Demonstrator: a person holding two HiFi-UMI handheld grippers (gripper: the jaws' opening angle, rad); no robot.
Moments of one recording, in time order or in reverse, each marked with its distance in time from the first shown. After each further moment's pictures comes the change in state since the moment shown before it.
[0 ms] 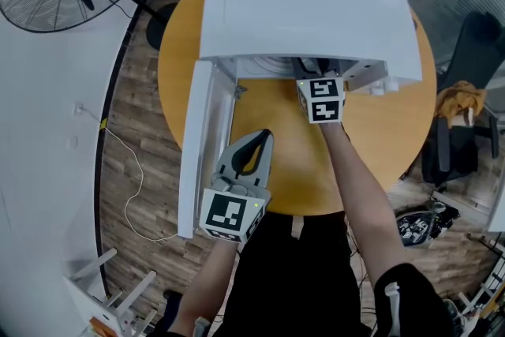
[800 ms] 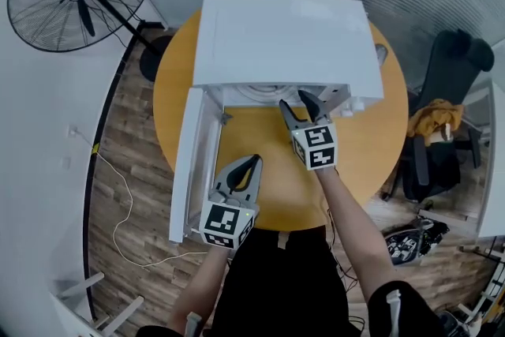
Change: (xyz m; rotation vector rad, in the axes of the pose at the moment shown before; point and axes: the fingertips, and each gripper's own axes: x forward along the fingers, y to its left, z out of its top) left arm -0.007 -0.027 -0.010 0.023 0.018 -0.040; right arm -0.087 0.011 0.014 0.006 -0.006 0.092
